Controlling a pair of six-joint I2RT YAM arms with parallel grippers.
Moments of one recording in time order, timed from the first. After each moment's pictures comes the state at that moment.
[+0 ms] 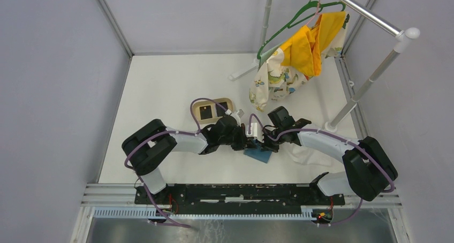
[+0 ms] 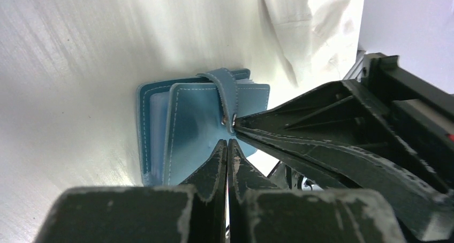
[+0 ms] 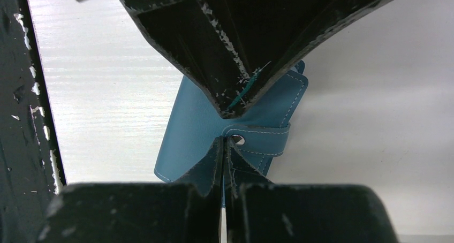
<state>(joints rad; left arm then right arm) -0.91 1.72 0.71 0.39 0.28 -0.99 0.61 1.37 0.68 -0.42 -0.54 -0.78</state>
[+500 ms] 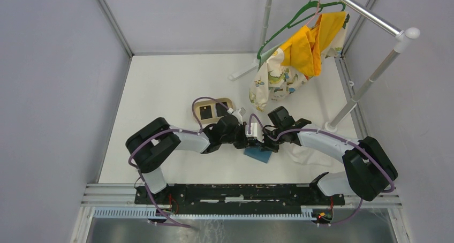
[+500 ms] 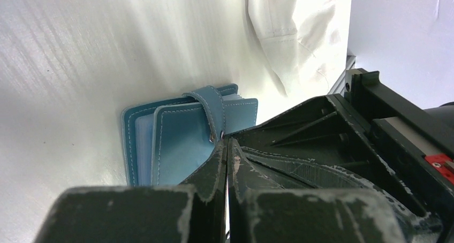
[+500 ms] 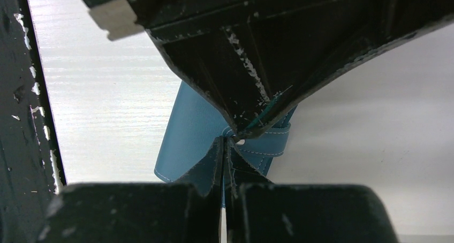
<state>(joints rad) -0.91 1.74 0.73 0.45 0.27 -0.99 0.61 1.37 0.68 -0.42 -0.54 -0.78</state>
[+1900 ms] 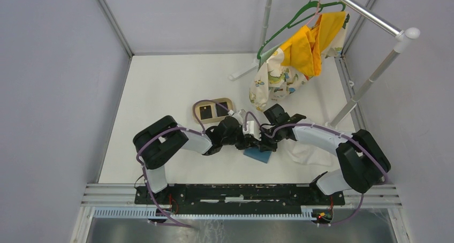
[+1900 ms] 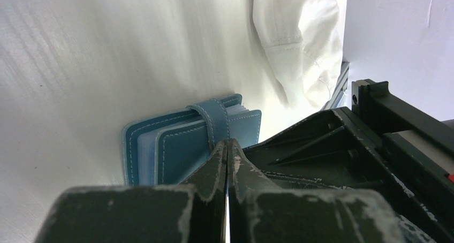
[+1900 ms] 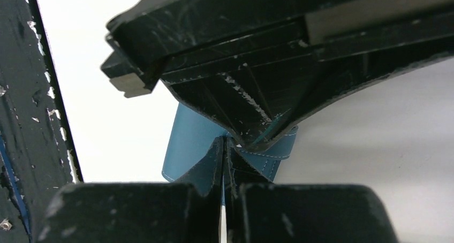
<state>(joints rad) -0.92 1.83 0.72 0.57 0.27 -1.03 0.62 1.44 0.75 -0.50 -0.52 -0.75</state>
